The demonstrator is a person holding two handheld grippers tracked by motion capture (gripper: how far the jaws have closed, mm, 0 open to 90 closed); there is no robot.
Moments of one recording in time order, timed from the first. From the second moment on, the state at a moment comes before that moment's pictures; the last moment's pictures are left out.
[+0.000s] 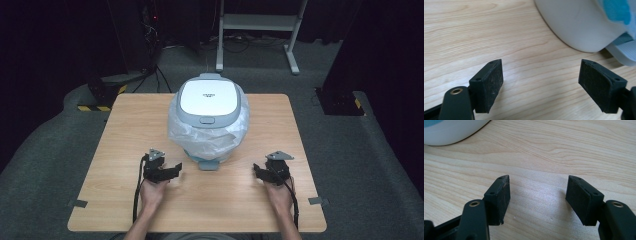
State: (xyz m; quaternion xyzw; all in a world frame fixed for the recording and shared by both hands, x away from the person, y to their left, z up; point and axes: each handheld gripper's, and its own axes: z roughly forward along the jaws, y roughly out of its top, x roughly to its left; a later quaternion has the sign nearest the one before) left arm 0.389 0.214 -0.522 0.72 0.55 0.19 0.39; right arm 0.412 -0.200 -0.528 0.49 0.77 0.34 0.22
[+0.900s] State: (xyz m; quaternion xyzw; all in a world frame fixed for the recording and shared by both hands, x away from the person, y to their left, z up) left arm 0.397 0.241 -0.528 0.70 0.58 0.22 0.35; right arm 0.411 -0.200 -0.528 0.49 0.77 0.34 0.22
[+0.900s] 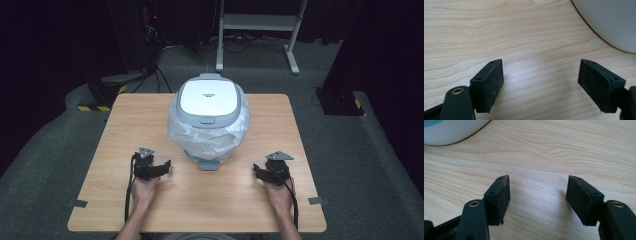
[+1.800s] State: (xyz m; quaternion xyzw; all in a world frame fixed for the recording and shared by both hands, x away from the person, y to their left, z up) left arm 0.406 0.235 -0.530 0.72 0.57 0.26 0.32; right arm 0.412 -0.200 -0.528 0.49 0.77 0.33 0.22
